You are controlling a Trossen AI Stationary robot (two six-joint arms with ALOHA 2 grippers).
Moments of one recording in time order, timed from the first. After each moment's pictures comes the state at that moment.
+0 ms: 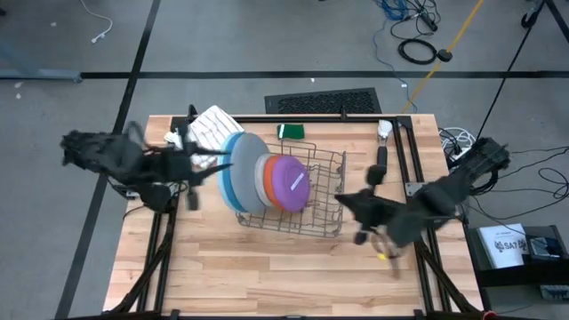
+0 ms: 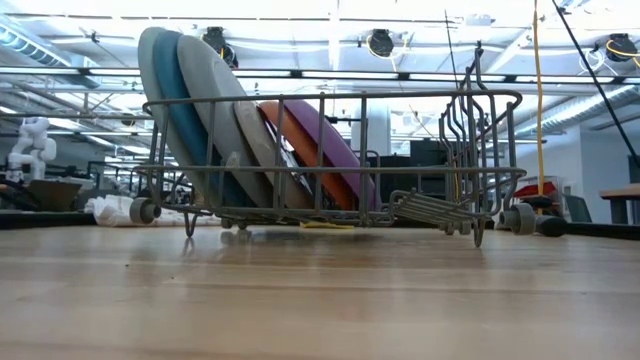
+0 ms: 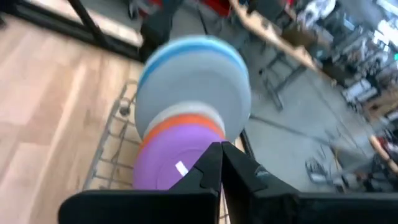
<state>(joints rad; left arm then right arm) -0.45 1.19 1.71 -0.71 -0.65 0.40 0.62 1.31 1.38 -0.71 0.95 0.00</state>
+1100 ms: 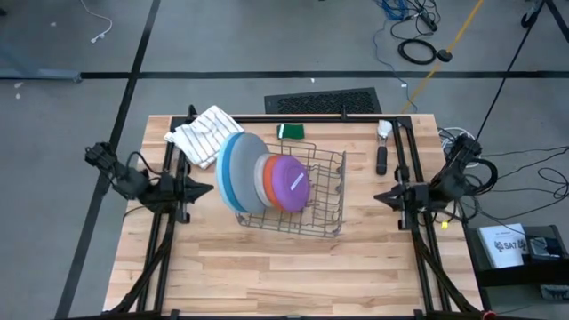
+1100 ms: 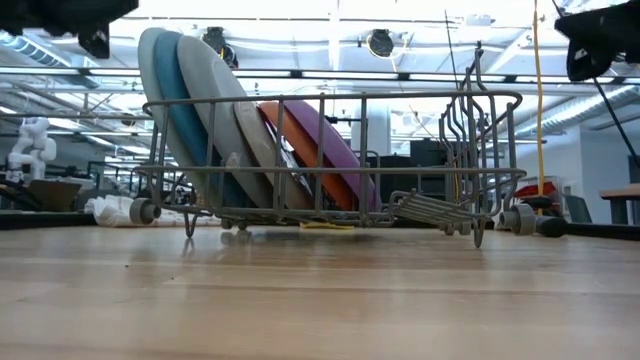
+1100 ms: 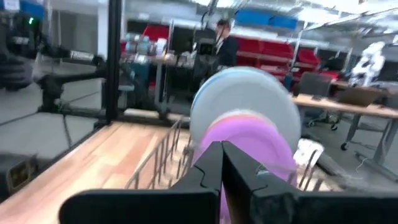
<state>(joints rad) -0.61 0.14 0.23 0.07 -0.67 0.14 0.86 0.01 0.11 0.10 0.86 -0.24</state>
